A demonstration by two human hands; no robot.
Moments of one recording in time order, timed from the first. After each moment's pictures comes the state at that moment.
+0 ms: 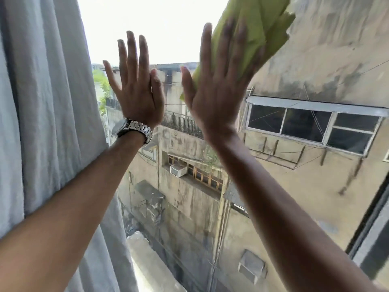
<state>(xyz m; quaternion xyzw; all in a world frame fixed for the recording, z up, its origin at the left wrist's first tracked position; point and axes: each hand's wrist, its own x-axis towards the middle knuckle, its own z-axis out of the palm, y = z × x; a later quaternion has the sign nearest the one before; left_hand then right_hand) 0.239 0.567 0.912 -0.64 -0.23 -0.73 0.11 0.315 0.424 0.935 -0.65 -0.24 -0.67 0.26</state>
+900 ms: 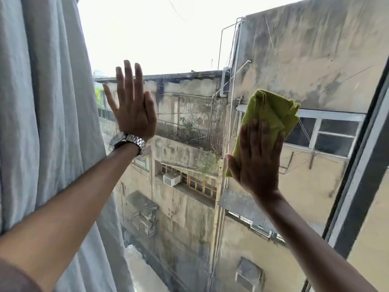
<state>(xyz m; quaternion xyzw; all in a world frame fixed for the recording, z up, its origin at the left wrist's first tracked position) 0.235 0.558 0.912 -0.66 -0.23 -0.71 0.08 0.397 0.295 0.813 -0.69 -0.31 -0.65 0.08</state>
